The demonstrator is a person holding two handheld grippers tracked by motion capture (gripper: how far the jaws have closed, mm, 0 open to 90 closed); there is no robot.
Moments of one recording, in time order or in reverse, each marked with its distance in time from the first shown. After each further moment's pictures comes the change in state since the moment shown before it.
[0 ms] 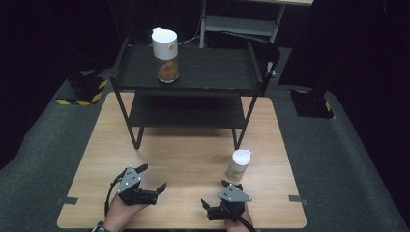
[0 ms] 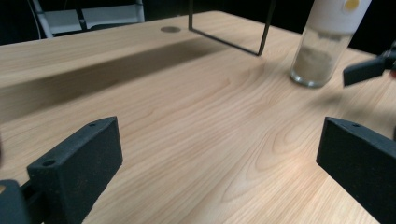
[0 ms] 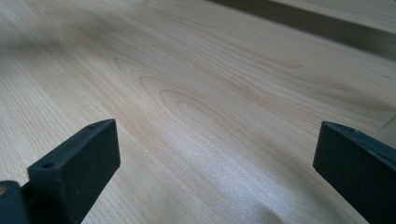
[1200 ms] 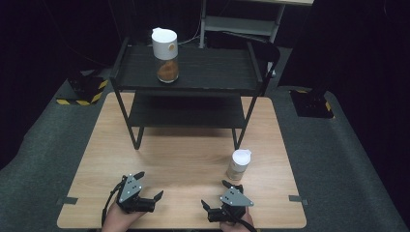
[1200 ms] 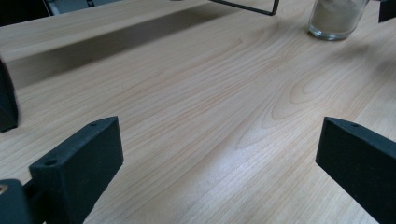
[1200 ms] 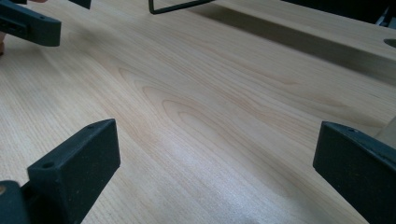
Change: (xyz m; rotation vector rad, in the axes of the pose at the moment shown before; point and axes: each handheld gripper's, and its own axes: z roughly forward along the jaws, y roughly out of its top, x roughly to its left) left arm -0.011 -0.013 -0.006 0.077 0.053 0.063; right arm 0.005 -0.012 -0.005 -0.068 -0.014 -0.041
